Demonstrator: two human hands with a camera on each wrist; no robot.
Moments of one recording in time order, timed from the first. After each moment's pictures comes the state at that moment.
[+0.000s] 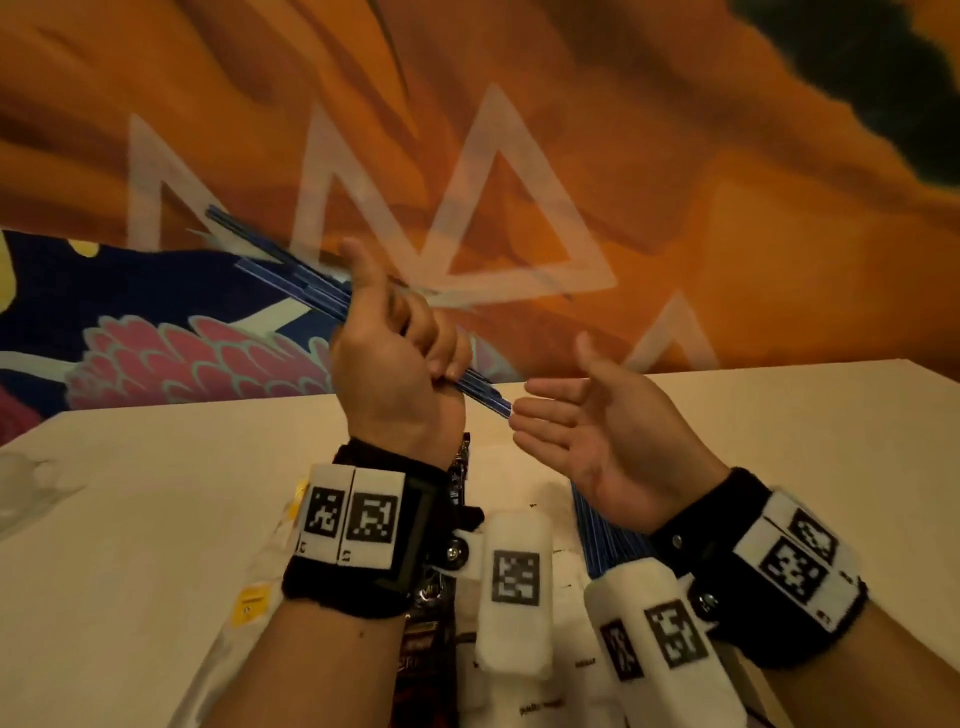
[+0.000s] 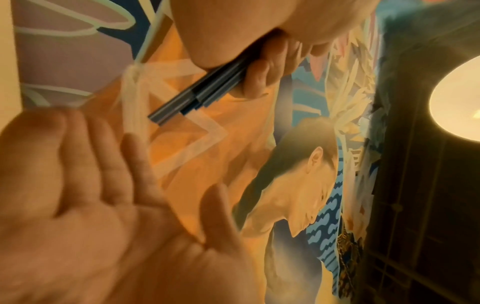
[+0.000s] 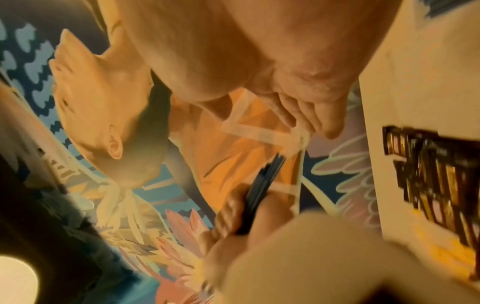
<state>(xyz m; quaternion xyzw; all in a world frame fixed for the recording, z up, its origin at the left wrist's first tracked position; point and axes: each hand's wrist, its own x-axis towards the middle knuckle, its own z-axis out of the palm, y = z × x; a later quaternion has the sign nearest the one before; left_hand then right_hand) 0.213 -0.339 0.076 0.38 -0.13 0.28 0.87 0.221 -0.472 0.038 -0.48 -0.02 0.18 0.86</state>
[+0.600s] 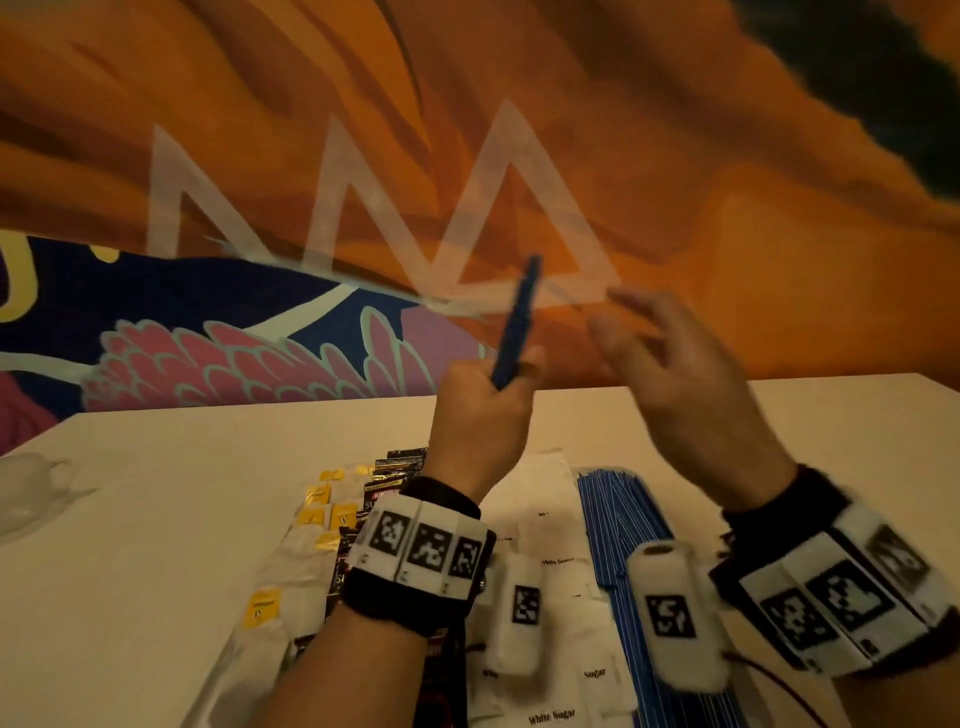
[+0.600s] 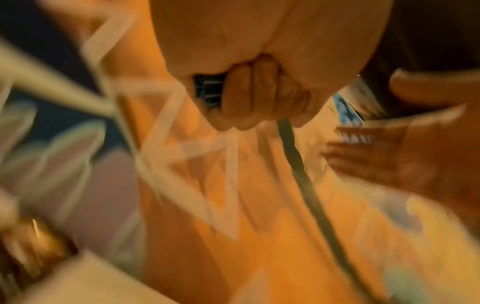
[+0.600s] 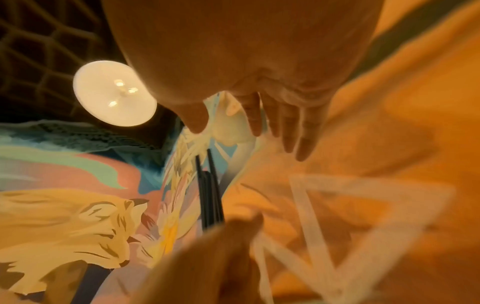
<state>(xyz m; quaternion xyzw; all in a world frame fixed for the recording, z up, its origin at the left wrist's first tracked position) 0.235 -0.346 0.031 0.78 -0.07 0.25 0.57 0.205 -0.493 0.064 -0.77 -0.21 -0.21 0.56</state>
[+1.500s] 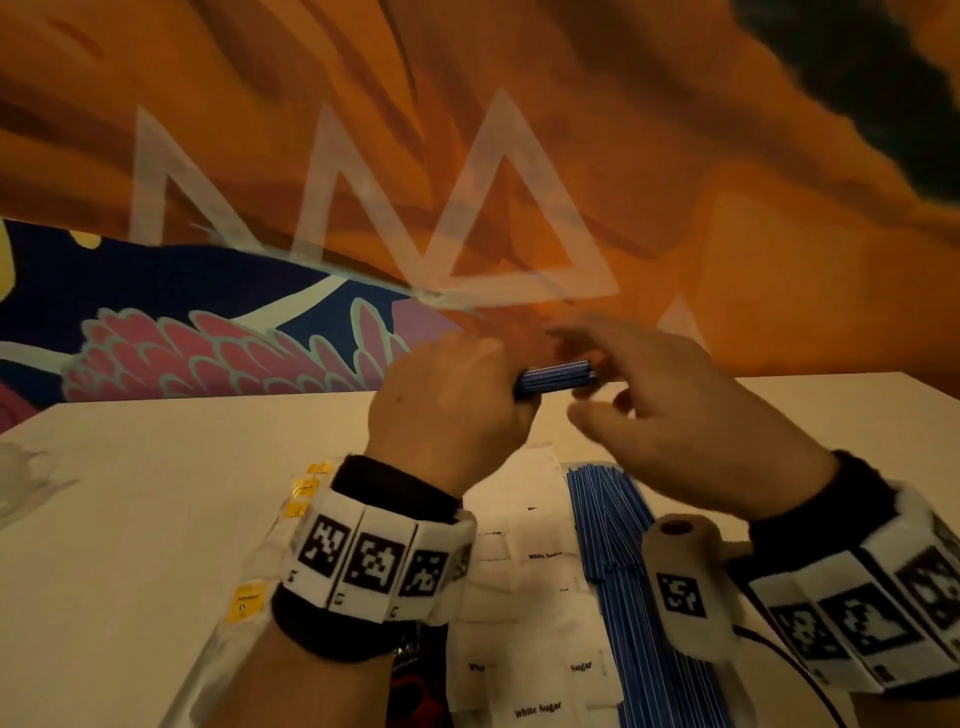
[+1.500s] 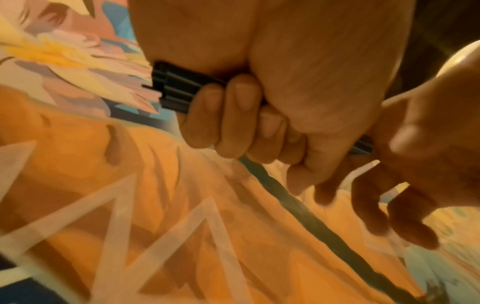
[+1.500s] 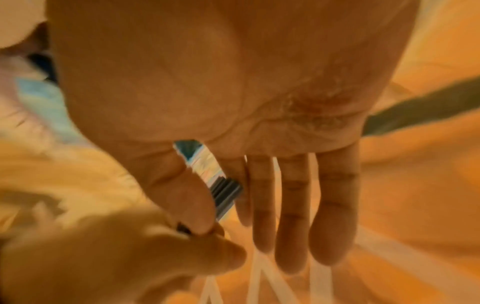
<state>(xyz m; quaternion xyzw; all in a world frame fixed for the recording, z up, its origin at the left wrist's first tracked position) 0.202 -0.338 0.068 0.95 -0.12 0.28 0.05 0.198 -0.505 0.070 -0.89 -0.32 -0.18 0.28</state>
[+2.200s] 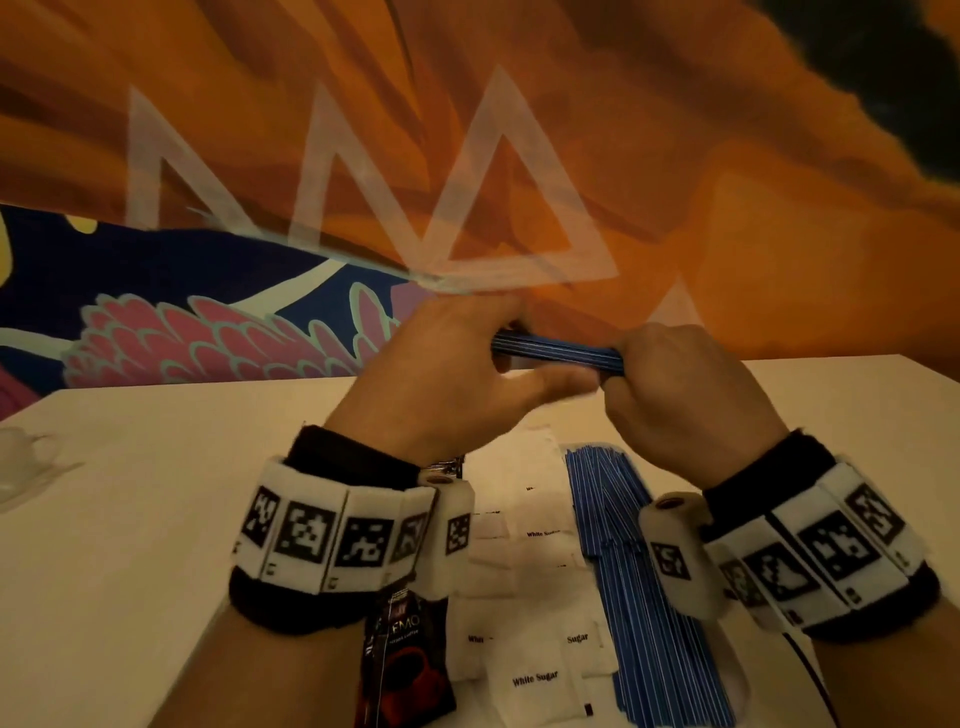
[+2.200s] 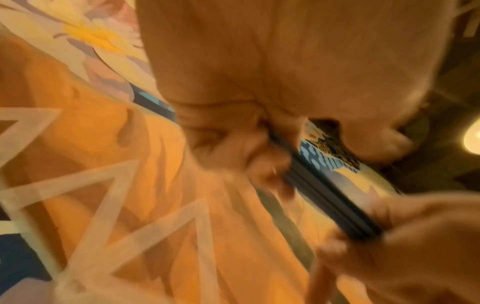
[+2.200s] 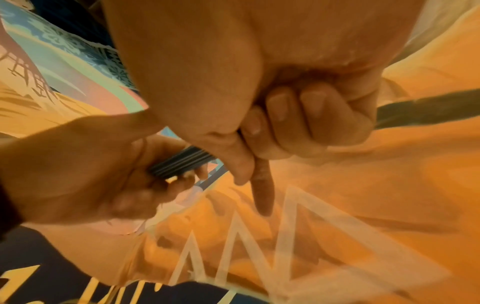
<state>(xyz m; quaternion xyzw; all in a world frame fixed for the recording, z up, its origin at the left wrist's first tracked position) 0.189 -0.332 0.081 0.92 -0.24 0.26 0.19 0.215 -0.508 0.053 -0.95 -0.17 -0.23 0.15</state>
